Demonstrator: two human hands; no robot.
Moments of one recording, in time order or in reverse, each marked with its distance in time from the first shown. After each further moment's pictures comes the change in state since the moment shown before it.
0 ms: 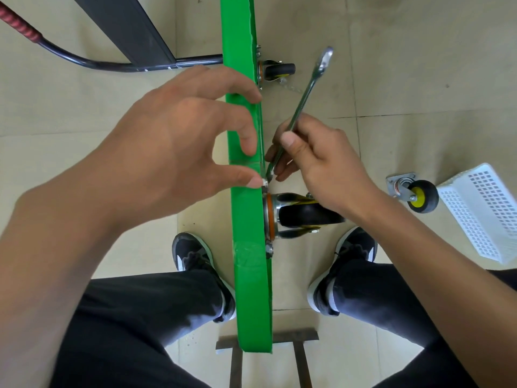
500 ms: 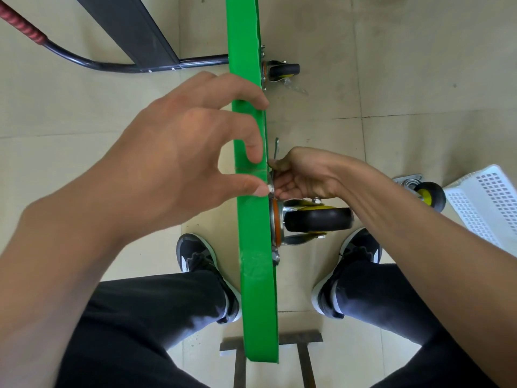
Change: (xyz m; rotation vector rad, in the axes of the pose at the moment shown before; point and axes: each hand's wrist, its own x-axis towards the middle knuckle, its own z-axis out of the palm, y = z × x) left_hand -0.001 0.000 0.000 -0.026 0.010 0.021; right_hand 0.052 0.037 0.014 0.471 -0.384 0.972
